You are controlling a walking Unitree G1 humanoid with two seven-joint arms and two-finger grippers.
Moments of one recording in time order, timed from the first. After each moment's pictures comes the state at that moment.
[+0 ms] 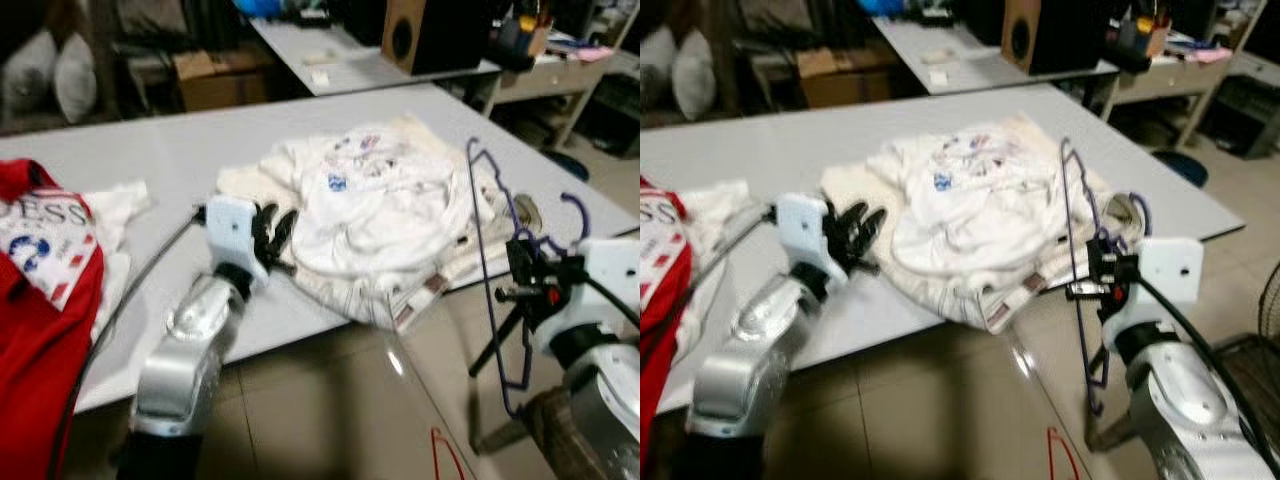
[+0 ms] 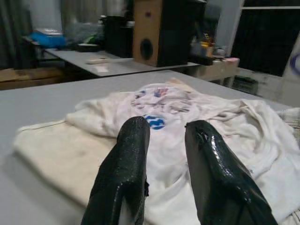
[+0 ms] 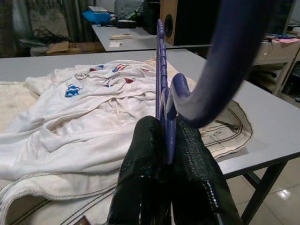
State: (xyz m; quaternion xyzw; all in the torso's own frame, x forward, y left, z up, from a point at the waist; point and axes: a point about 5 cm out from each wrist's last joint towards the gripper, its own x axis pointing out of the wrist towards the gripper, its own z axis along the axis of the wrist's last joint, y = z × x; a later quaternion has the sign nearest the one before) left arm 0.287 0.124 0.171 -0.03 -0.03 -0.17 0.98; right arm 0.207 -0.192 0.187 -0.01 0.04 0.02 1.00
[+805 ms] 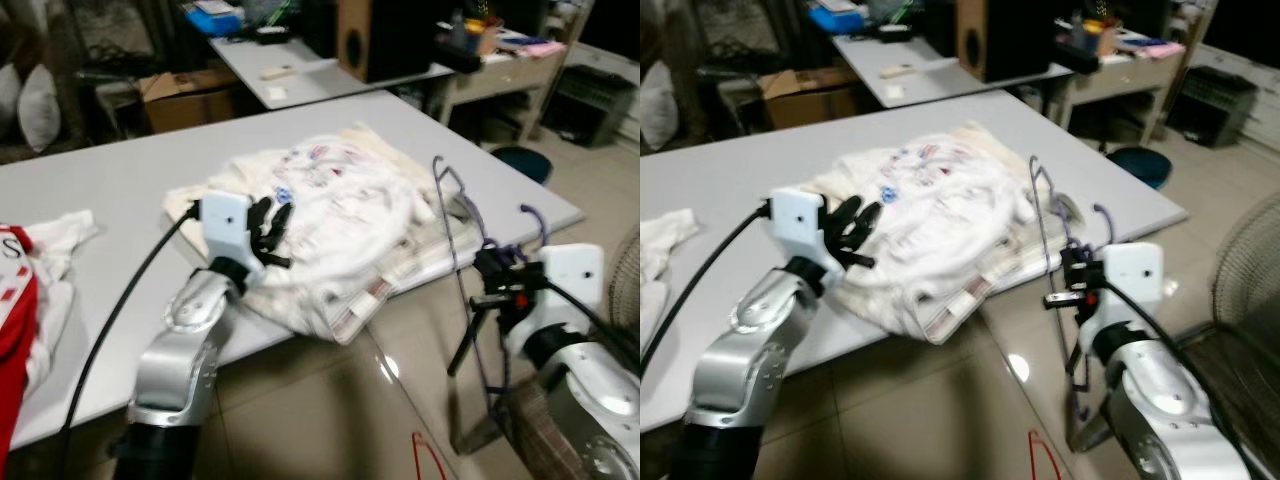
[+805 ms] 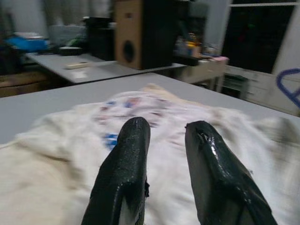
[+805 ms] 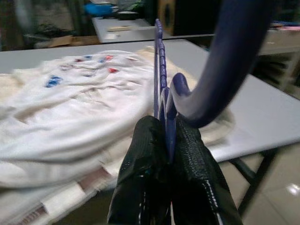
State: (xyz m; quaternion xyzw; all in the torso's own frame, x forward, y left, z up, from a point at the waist) left arm 0.294 0.134 0.168 -0.03 -0.02 -0.15 0.99; right arm 0.218 -0.176 0.174 -0.01 0.06 0.08 1.00
